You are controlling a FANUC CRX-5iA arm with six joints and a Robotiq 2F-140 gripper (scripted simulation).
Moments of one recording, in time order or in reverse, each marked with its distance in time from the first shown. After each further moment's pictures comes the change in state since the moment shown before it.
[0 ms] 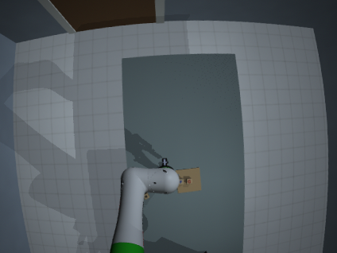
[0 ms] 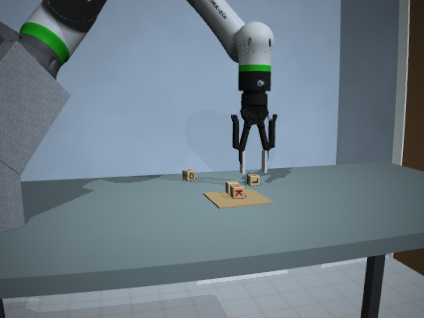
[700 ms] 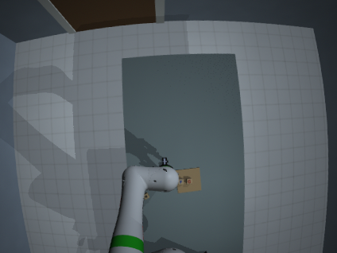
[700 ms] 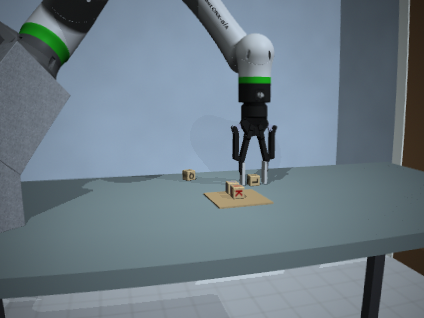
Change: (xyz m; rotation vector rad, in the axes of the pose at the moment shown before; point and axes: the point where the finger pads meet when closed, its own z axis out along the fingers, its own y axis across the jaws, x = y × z) arm 0.000 0.000 0.033 0.000 0.000 0.000
